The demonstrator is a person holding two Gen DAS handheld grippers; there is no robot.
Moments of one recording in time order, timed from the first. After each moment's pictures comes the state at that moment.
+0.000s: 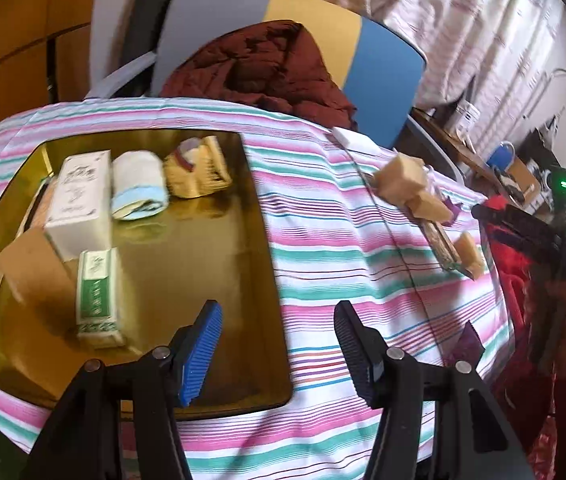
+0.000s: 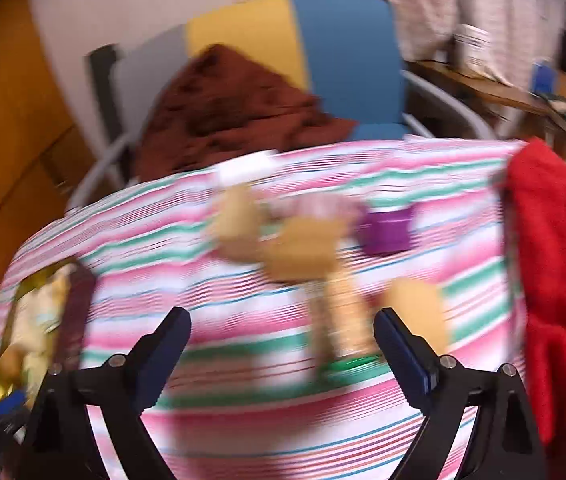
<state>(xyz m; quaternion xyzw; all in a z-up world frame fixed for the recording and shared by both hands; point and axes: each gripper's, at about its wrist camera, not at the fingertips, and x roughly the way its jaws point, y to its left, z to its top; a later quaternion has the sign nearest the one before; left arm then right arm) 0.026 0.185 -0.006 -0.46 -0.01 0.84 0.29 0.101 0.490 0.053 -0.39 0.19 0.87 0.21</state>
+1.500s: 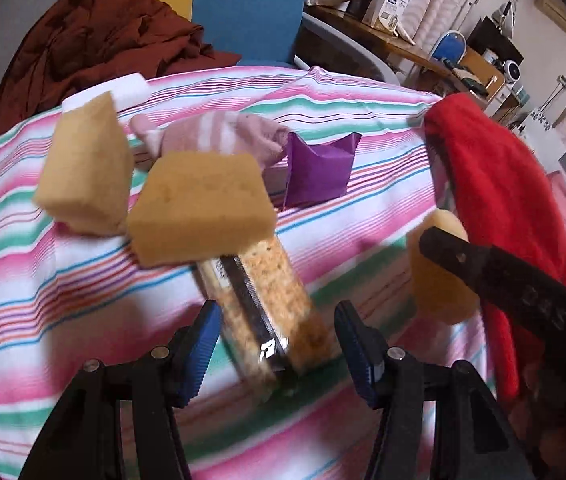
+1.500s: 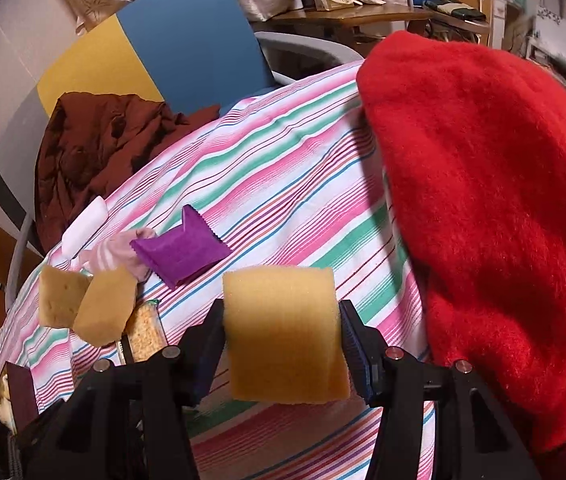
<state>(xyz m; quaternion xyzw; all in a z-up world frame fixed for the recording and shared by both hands) 0.017 0.533 -0.058 -0.52 0.13 0.75 0.39 0.146 0.617 0.003 -0.39 0.33 0.79 0.34</state>
